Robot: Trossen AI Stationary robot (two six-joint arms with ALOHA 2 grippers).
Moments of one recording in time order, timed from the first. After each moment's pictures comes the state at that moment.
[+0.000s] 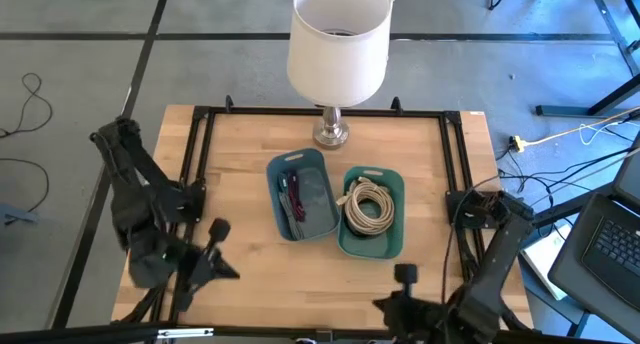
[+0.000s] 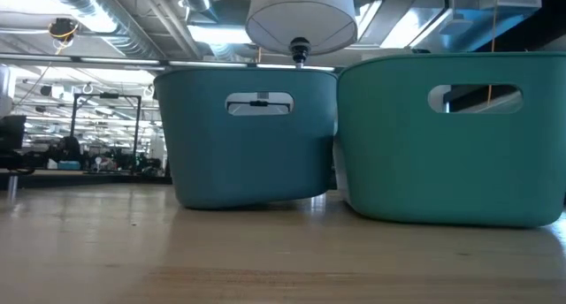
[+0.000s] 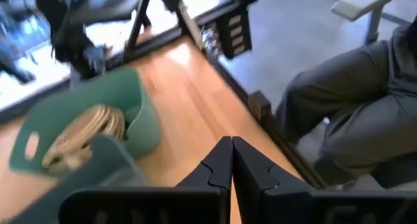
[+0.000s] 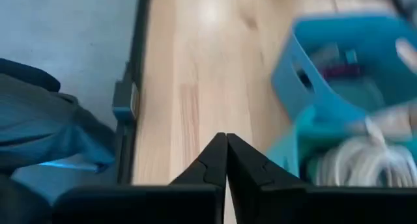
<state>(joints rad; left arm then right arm) -1.00 1.19 1.22 -0.67 -0.61 -0.16 0.98 1.97 2.00 -1.26 0.72 0.83</state>
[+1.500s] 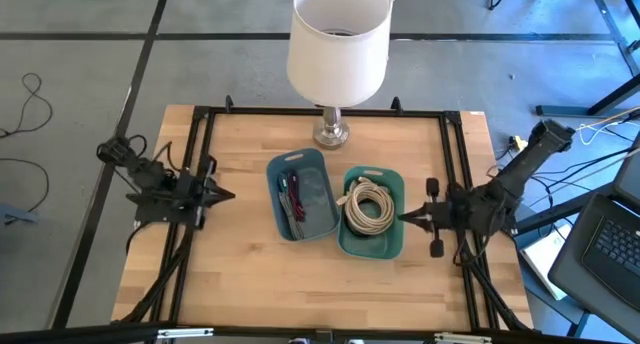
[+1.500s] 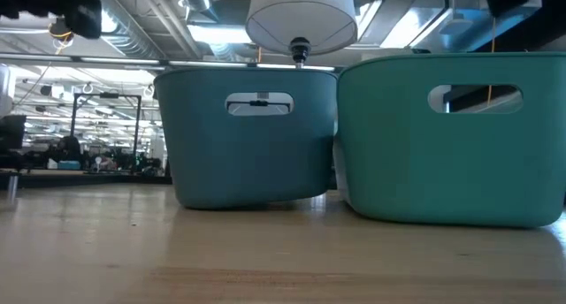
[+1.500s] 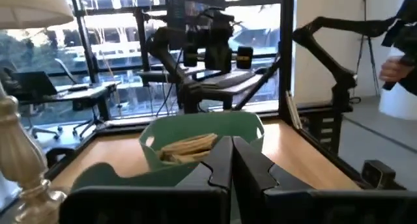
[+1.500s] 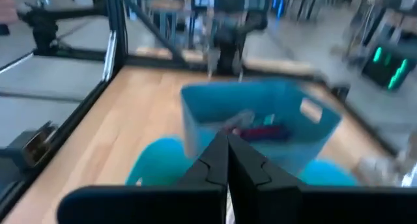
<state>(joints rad) -0.57 0.00 0.25 -0.16 -0.50 0.09 0.81 0.76 0.56 -0.16 0.79 0.18</state>
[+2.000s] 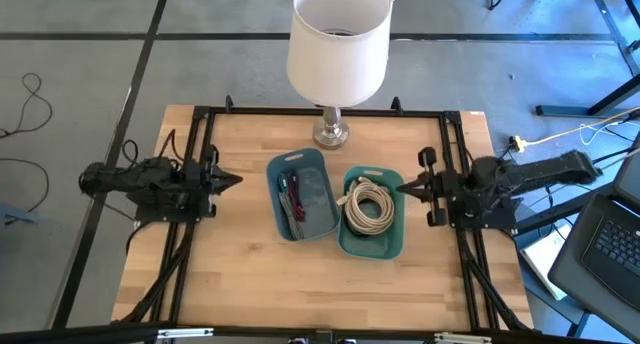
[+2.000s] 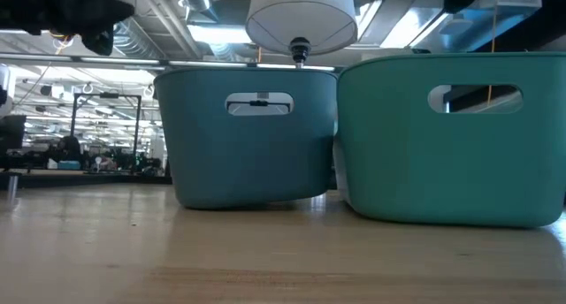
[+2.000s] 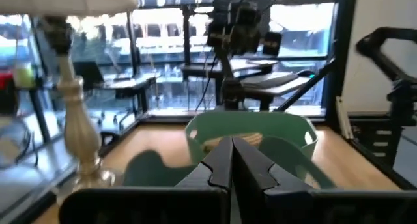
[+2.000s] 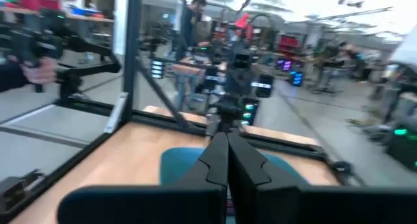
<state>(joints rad) -0.14 0.00 0.21 -0.13 -0.24 0.03 0.24 0.55 0.46 0.13 0.12 -0.17</state>
